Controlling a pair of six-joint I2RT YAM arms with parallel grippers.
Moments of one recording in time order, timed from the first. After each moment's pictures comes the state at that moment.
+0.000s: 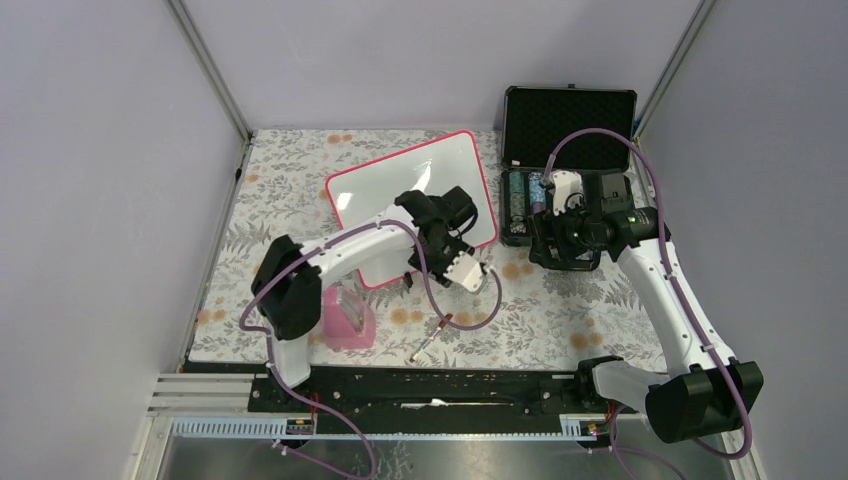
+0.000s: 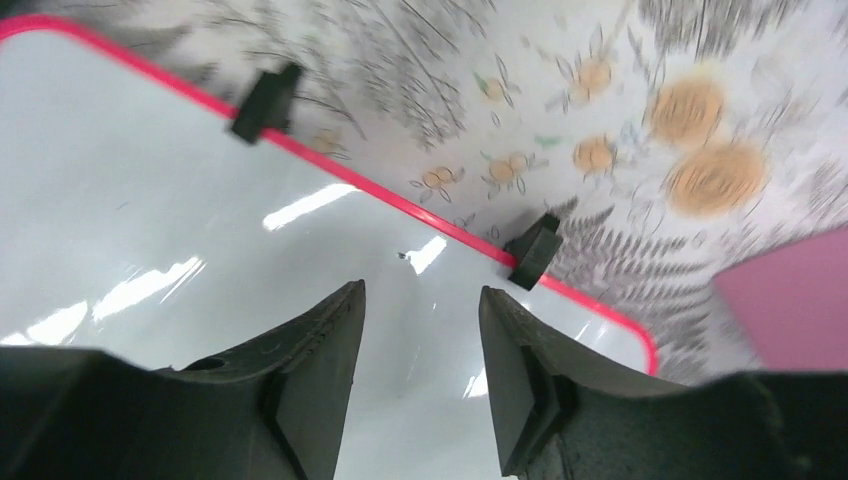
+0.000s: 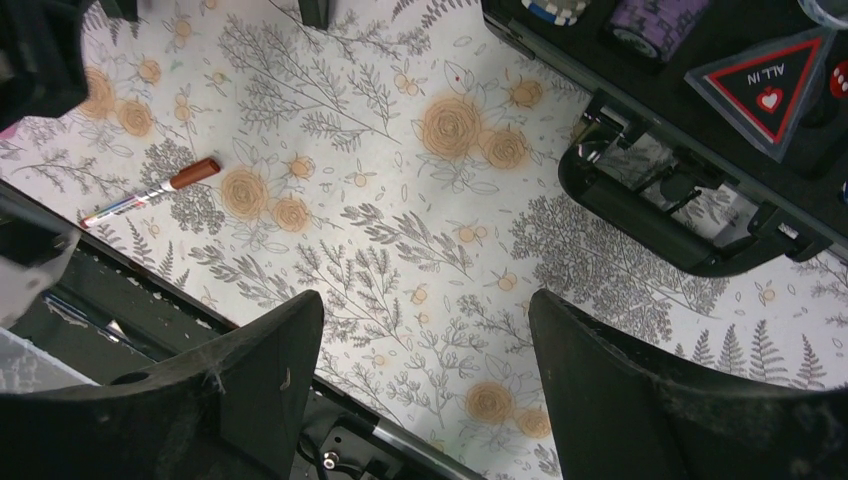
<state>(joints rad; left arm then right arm) -0.88 1.88 1.57 -1.07 0.06 1.41 0.18 1.16 1.14 -0.98 -0.31 -0.19</state>
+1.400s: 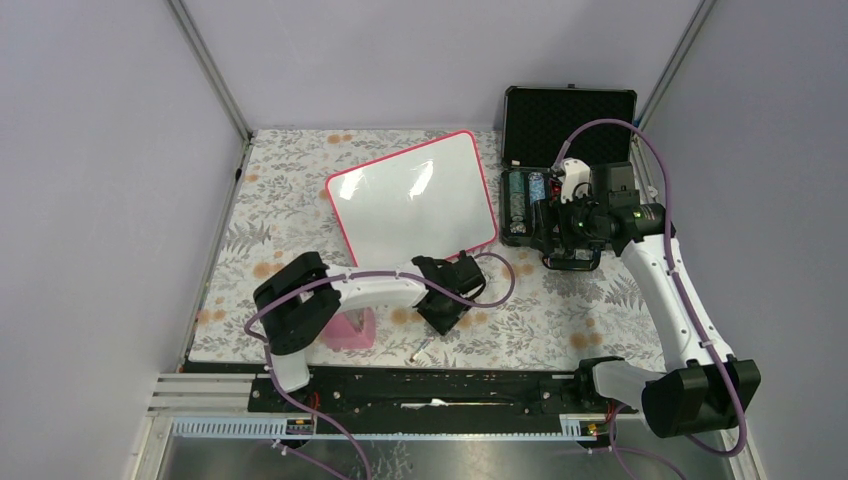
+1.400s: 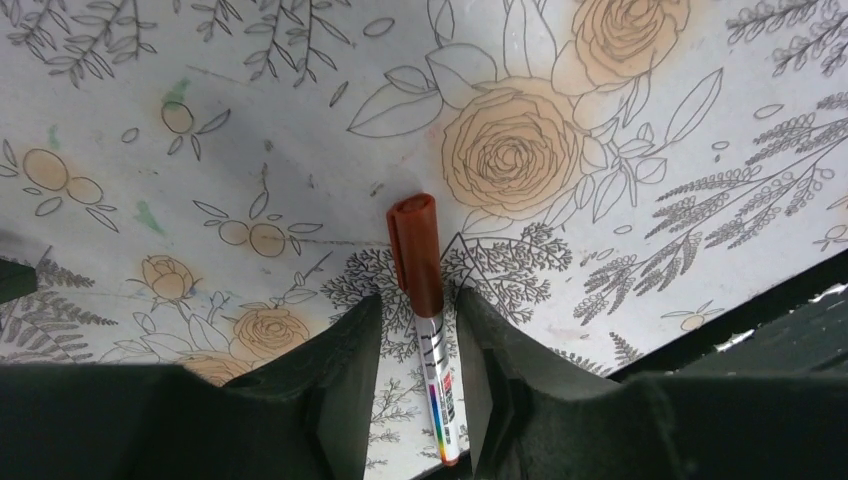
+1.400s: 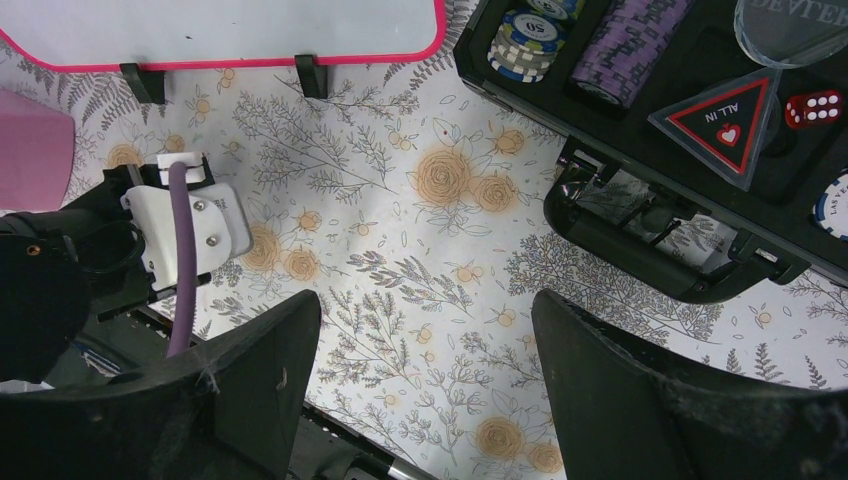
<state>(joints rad) -1.09 1.81 1.16 -0.65 -0.02 -0.29 0.12 1.18 1.17 -0.90 -0.35 -0.13</state>
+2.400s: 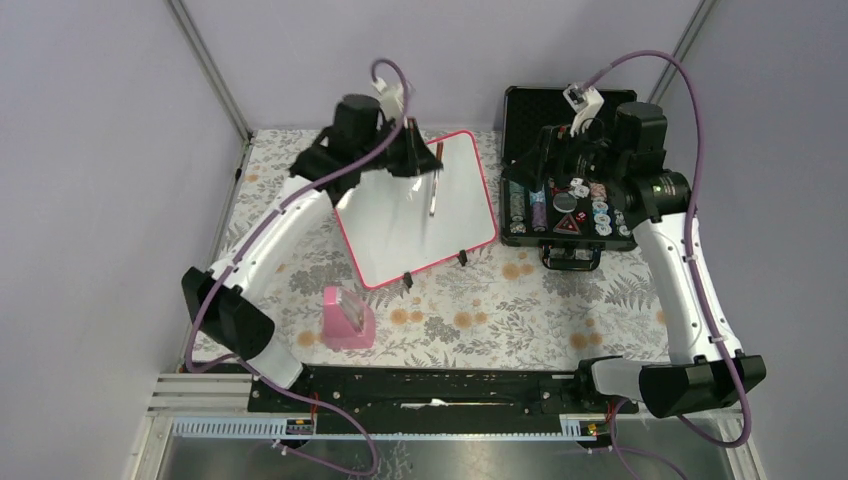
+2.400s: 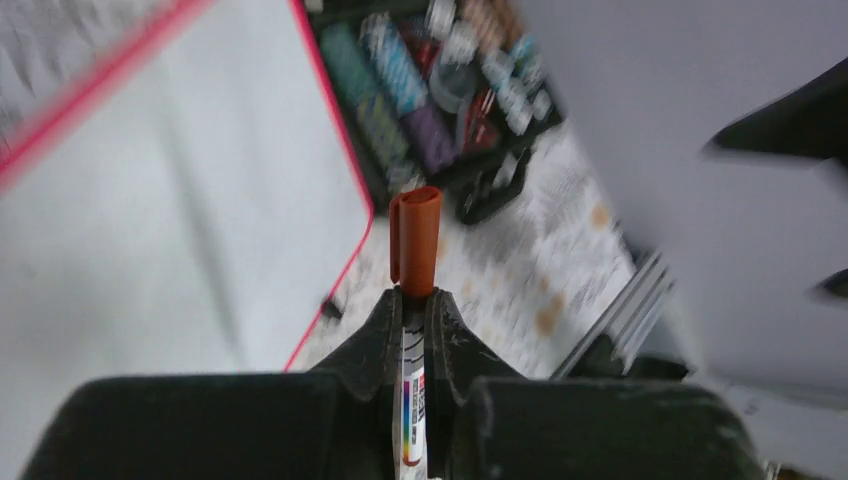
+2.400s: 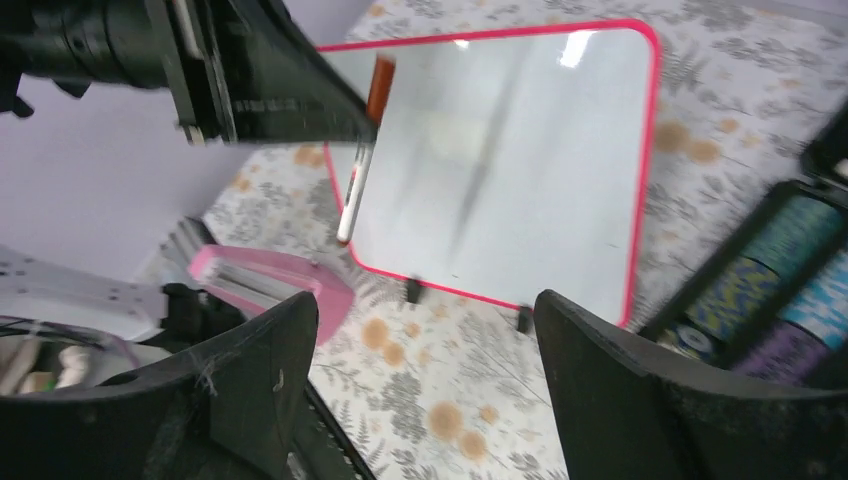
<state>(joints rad) -0.57 1.60 1.61 -0.54 0.37 -0.44 0.14 1.26 1.51 -0.69 -0.70 0.14</state>
